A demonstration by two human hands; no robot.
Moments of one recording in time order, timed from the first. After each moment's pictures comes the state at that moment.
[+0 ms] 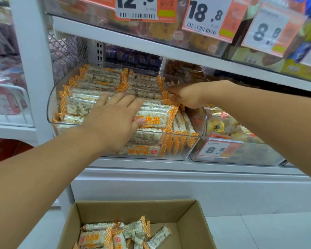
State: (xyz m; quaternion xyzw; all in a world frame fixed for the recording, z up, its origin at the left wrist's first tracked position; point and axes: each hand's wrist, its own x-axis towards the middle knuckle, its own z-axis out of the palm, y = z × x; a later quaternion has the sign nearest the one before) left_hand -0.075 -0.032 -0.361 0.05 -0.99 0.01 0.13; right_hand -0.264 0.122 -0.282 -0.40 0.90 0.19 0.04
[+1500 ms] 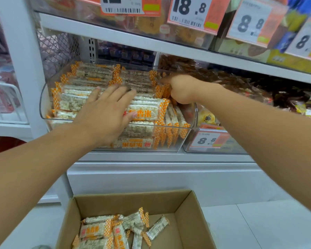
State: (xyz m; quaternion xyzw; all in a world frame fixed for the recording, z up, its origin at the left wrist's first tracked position) left_hand -0.072 -0.030 -0.364 0.04 -0.98 -0.02 0.17; right_hand -0.233 0.132 -0.285 -0.37 0.93 0.04 -0.04
